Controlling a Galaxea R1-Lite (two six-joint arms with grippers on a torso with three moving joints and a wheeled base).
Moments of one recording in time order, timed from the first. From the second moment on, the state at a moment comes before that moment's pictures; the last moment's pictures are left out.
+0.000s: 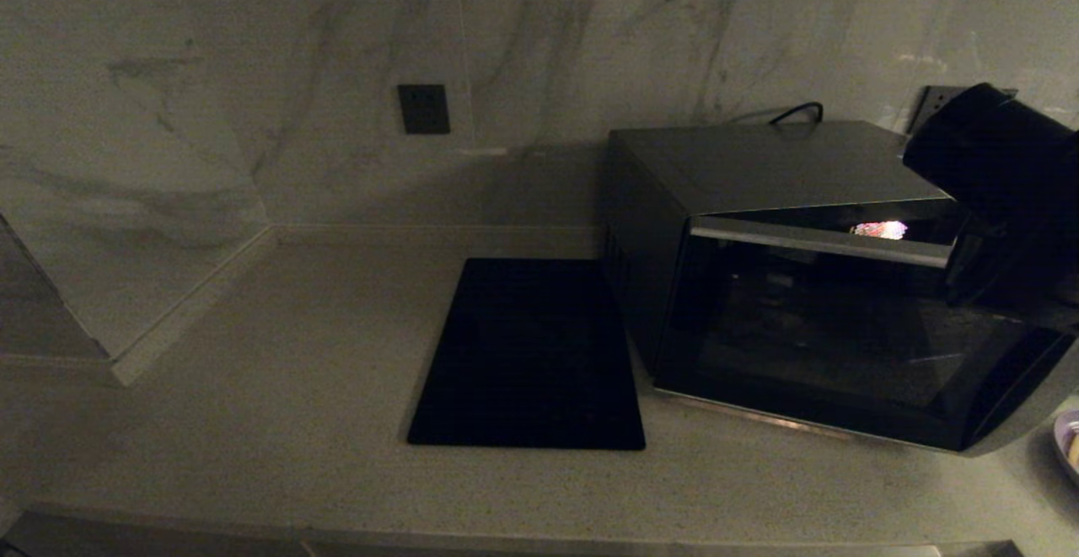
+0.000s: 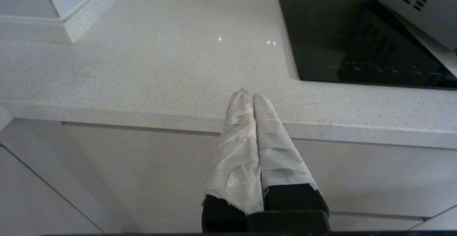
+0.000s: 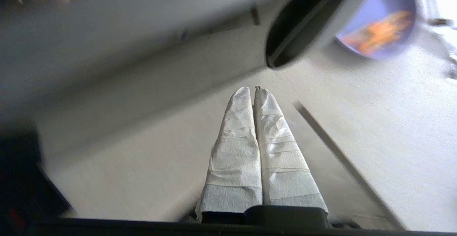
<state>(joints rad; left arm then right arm) 0.00 0.00 0.00 0.00 0.02 -0.07 0.35 1.68 -1.64 1.12 -0.80 0.99</state>
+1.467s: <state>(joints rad) 0.00 0.00 0.00 0.00 0.02 -0.07 -0.22 1.78 -1.55 0.42 -0.04 0.72</state>
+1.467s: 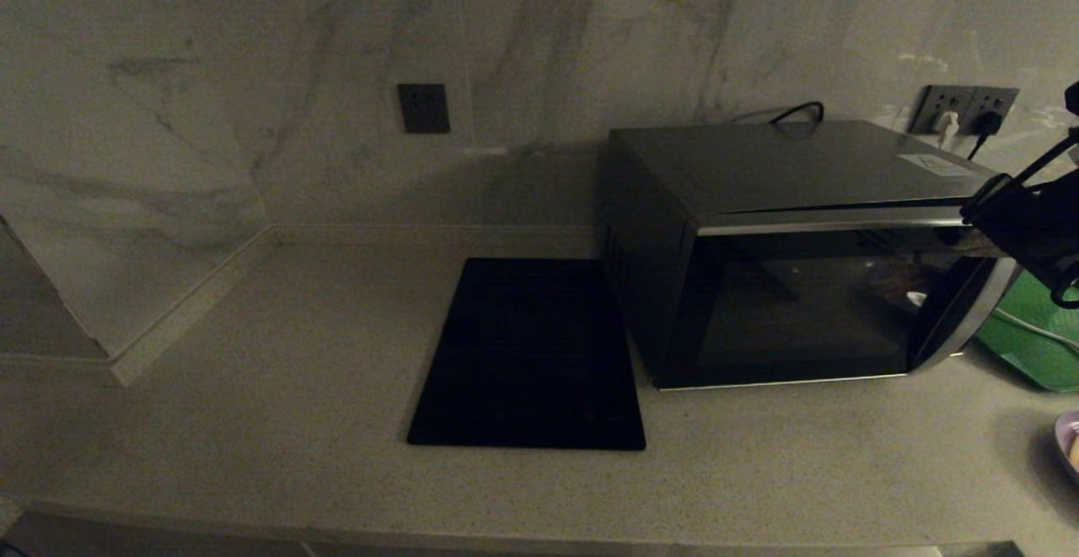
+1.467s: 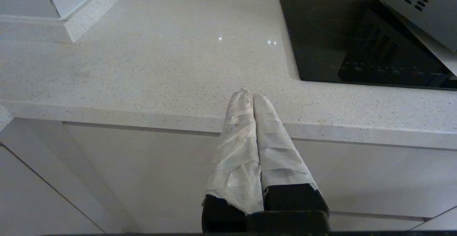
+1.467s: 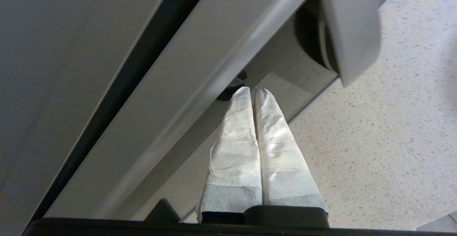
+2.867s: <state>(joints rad) 0.00 0.00 0.00 0.00 0.02 -0.07 -0.19 1.81 -1.53 0.27 -0.03 0.72</state>
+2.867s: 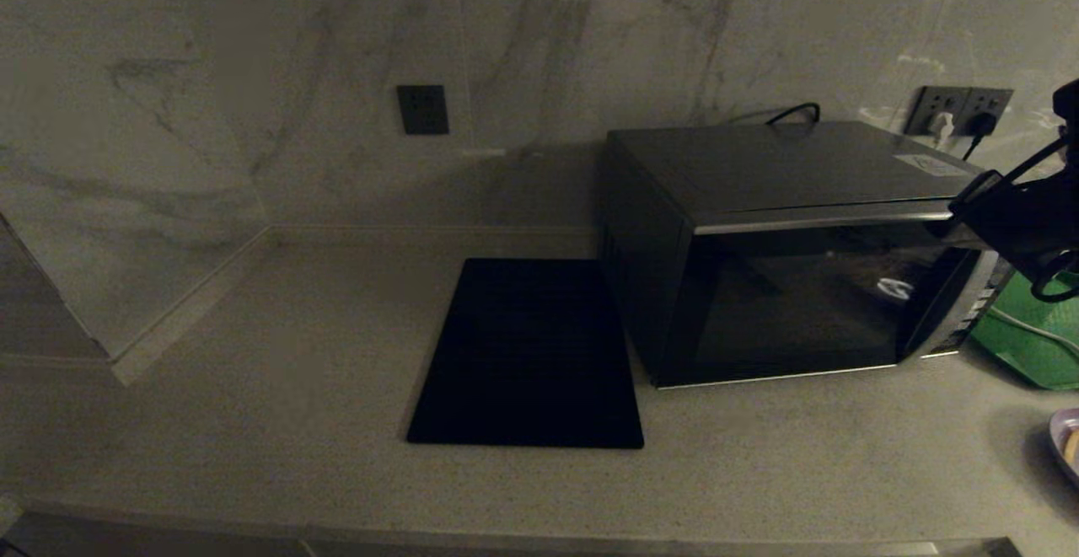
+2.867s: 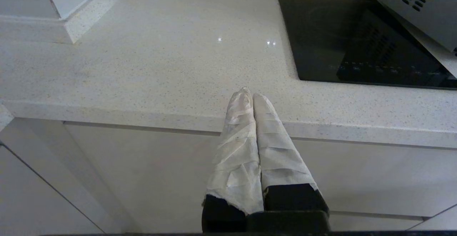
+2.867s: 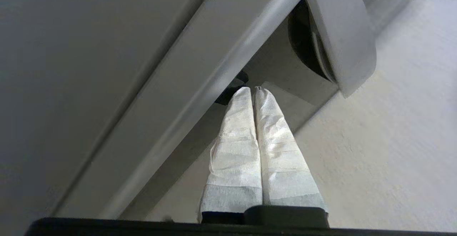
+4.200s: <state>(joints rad) 0.00 0.00 0.00 0.00 0.02 -0.07 -0.27 1.18 -1.15 0.55 -0.05 0.54</state>
